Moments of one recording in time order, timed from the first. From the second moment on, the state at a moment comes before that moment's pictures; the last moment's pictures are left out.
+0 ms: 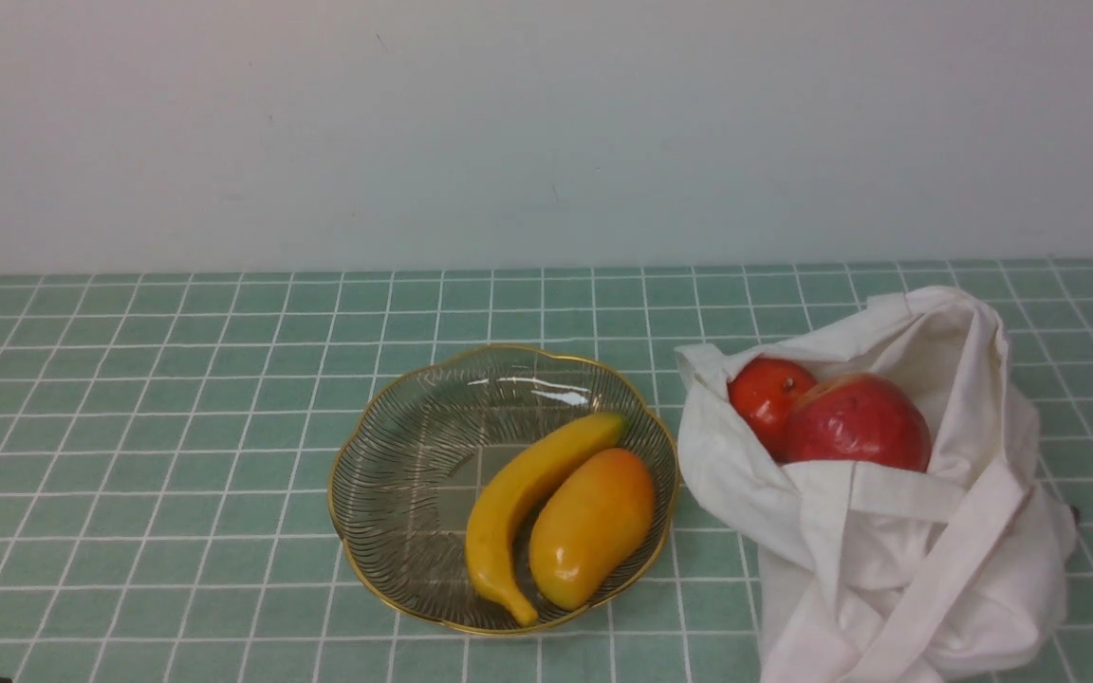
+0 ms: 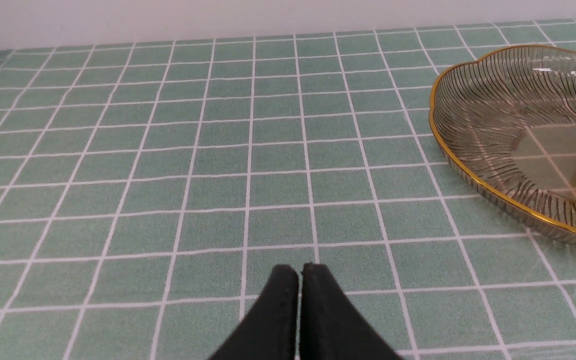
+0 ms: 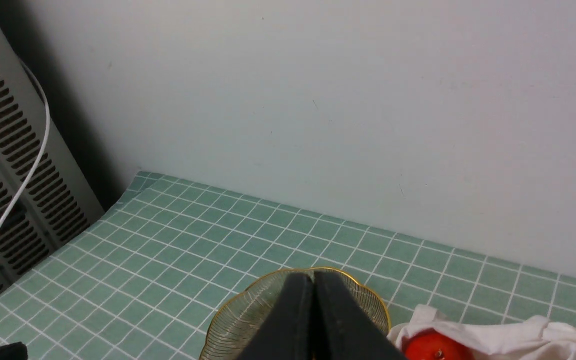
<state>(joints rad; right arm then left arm) 0.67 0.67 -1.14 -0.11 0.86 0.26 -0.04 -0.01 0.03 0.03 0.38 -0.01</state>
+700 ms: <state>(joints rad) 0.14 0.25 -0.25 -0.02 0.20 0.04 -0.04 -0.01 0.03 0.03 0.38 -0.01</state>
